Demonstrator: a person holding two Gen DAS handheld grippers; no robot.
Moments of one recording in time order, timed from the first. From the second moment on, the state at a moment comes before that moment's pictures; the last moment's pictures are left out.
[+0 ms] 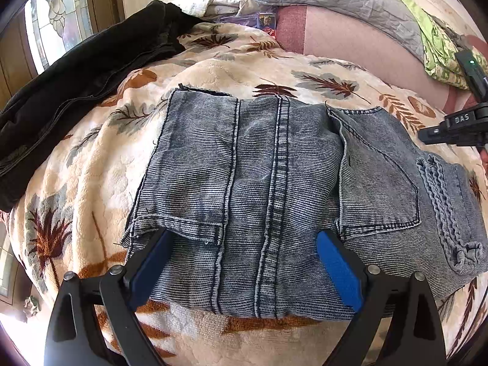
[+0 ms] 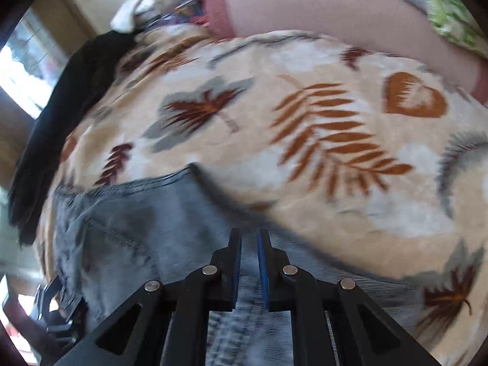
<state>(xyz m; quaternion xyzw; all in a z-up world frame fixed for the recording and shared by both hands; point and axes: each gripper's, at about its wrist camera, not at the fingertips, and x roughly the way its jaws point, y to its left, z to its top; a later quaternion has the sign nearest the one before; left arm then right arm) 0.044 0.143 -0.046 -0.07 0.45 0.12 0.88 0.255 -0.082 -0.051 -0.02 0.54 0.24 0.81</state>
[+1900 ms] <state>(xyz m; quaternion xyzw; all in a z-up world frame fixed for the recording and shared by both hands) 0.017 0.266 -0.050 -0.45 0.39 0.08 0.80 0.088 -0.088 -0.060 0.14 0.46 0.39 0.79</state>
